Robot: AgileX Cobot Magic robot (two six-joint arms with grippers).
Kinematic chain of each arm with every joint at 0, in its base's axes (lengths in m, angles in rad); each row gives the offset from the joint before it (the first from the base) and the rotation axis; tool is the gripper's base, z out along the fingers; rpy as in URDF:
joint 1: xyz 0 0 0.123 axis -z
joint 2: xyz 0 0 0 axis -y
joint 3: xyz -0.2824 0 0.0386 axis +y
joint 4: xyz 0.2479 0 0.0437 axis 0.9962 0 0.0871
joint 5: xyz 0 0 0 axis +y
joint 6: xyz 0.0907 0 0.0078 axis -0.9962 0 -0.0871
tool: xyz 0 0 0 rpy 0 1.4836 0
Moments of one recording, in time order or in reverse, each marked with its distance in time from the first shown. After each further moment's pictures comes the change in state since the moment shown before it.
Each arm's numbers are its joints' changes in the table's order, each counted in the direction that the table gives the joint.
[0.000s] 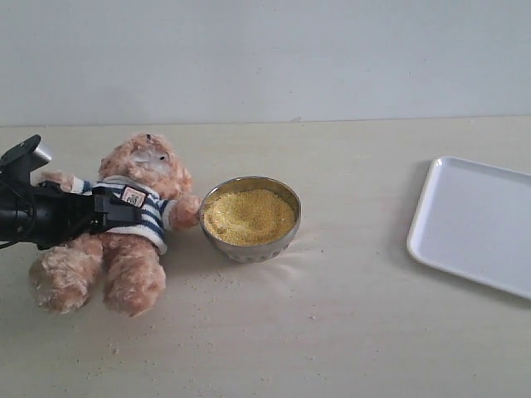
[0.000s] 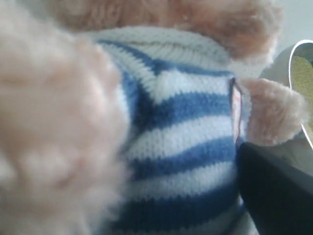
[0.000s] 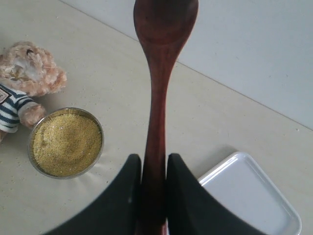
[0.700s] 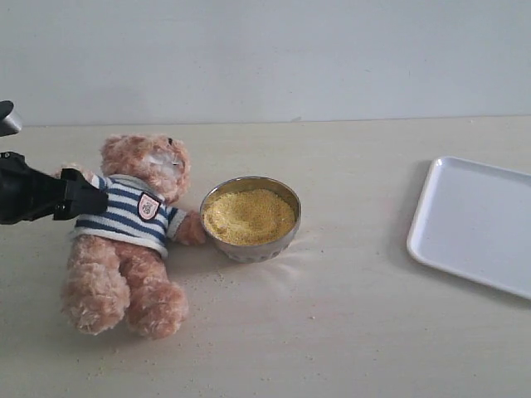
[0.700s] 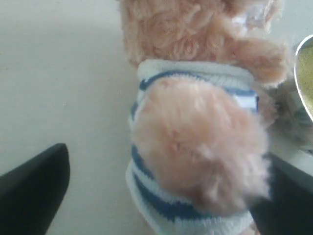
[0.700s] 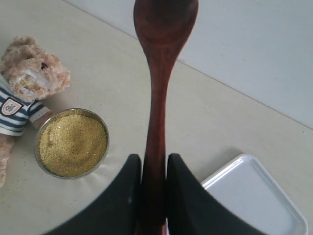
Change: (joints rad) left arm 0.000 0.238 -0.002 0.478 -0.158 0.375; right arm 0.000 0.000 0.000 0.019 0.000 0.009
